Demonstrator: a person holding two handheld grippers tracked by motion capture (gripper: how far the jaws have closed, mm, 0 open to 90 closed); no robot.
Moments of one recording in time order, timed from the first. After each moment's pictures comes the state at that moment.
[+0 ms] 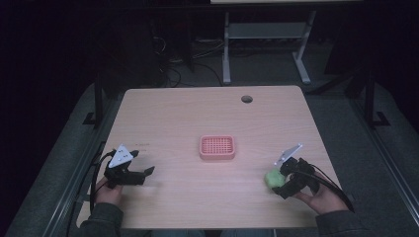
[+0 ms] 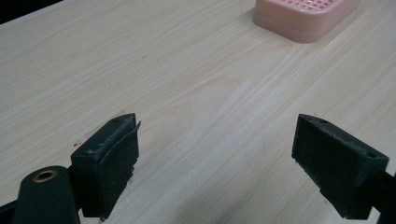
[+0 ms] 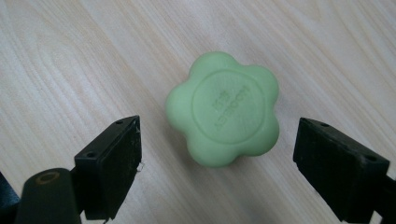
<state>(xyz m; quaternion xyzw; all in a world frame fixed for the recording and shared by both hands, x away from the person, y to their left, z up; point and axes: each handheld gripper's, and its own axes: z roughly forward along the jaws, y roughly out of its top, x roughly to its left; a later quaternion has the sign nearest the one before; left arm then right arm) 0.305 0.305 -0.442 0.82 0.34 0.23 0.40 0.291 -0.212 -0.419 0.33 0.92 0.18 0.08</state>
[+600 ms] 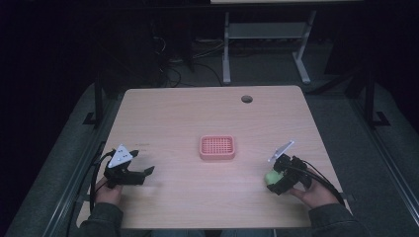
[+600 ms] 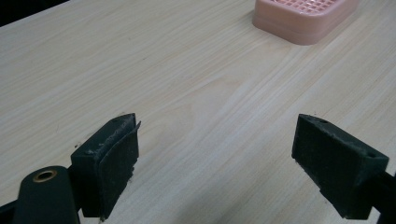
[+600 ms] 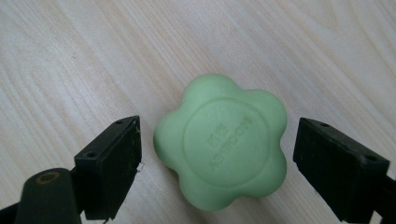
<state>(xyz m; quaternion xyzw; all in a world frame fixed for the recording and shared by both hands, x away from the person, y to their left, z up) 0.304 0.305 -0.442 0.82 0.34 0.23 0.40 0.308 -0.201 -0.431 0.33 0.93 0.17 0.06</state>
